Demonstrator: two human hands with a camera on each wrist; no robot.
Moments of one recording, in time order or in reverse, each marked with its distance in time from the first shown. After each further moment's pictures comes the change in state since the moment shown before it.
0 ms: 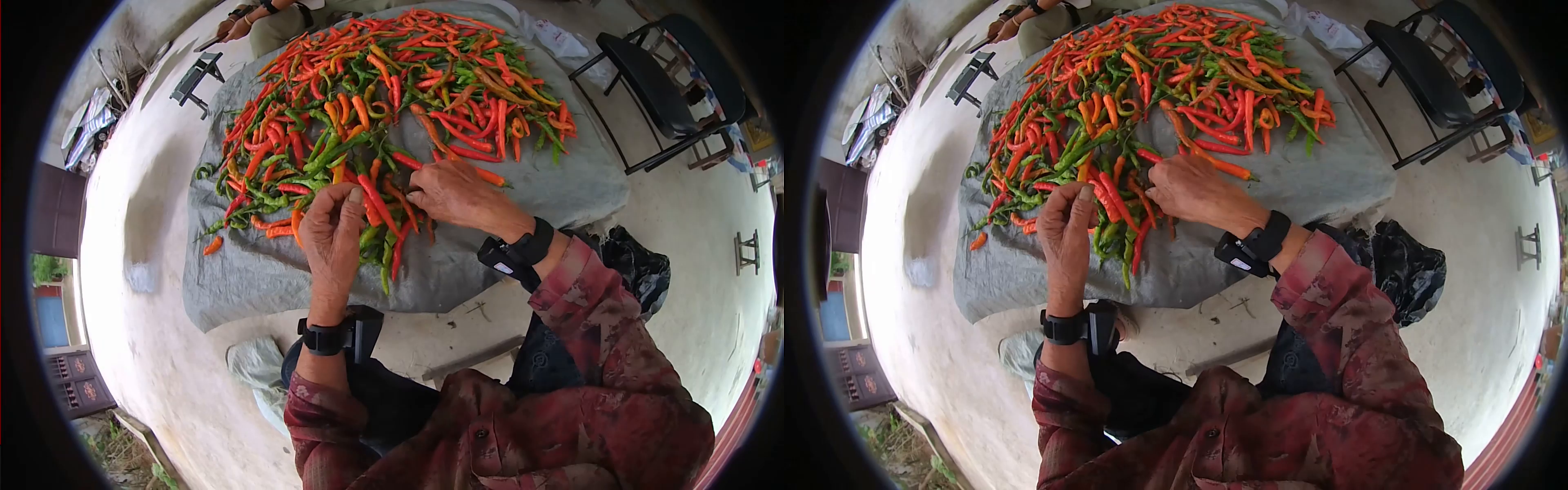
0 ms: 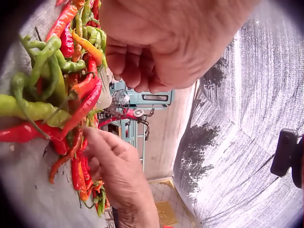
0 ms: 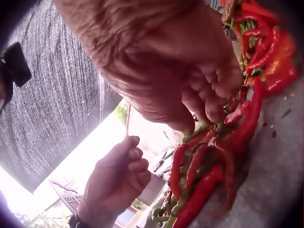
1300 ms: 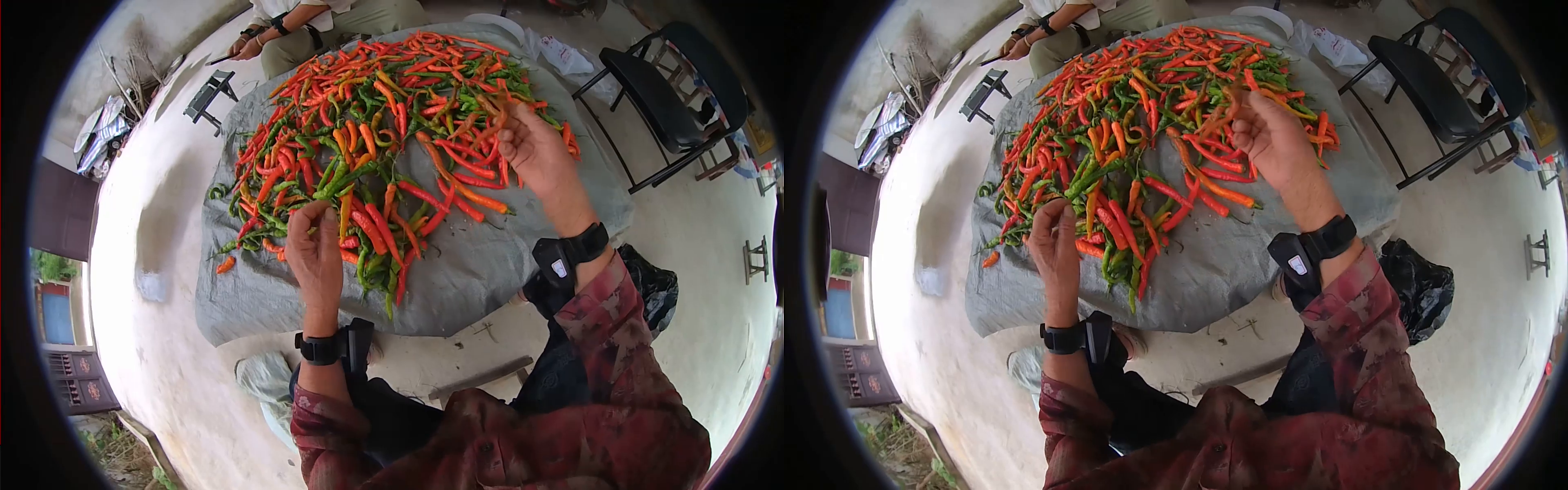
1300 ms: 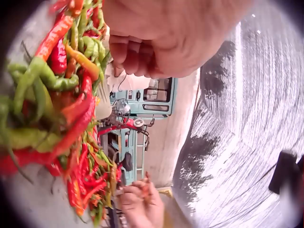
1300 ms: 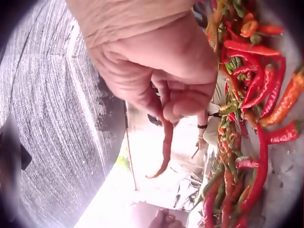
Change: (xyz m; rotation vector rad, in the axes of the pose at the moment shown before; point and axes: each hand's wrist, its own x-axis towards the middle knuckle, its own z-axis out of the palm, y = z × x) left_hand 0.022 -0.010 -0.025 0.084 0.140 0.049; right_hand -0.015 0.068 -0.079 1.628 0.482 0.210
